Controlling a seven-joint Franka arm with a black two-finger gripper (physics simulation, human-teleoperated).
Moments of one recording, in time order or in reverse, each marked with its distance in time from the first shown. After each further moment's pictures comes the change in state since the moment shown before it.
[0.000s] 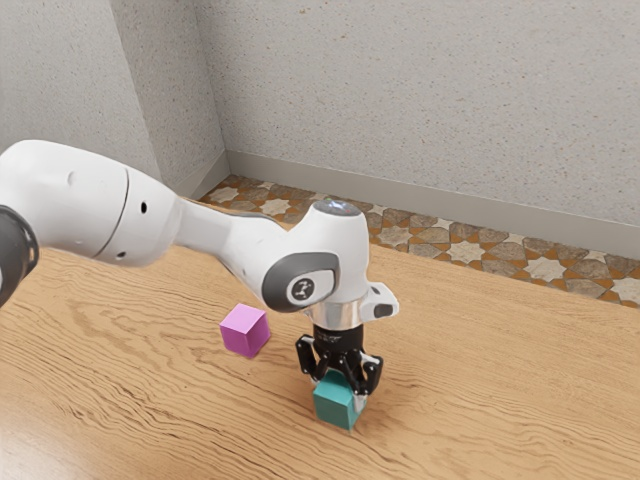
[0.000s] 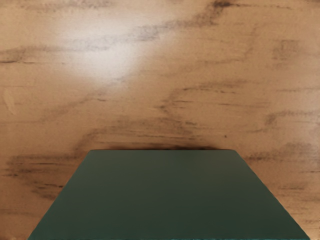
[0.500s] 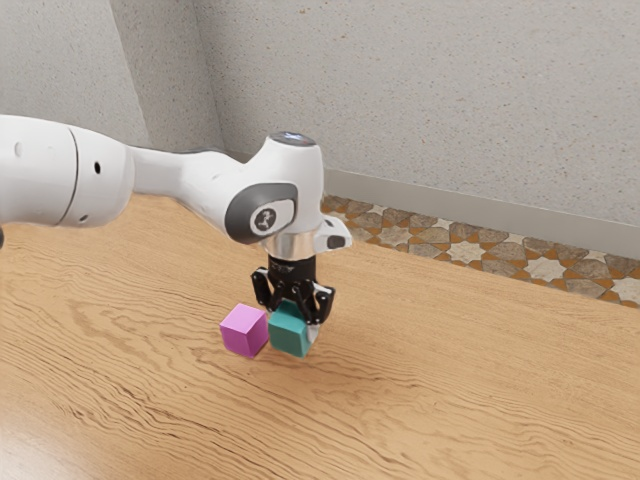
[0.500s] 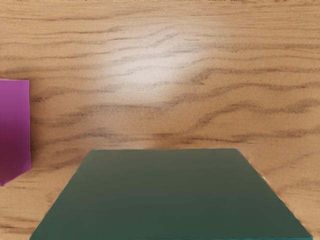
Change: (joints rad) arm 0.028 -0.091 0.136 0.075 0.007 -0.148 0.123
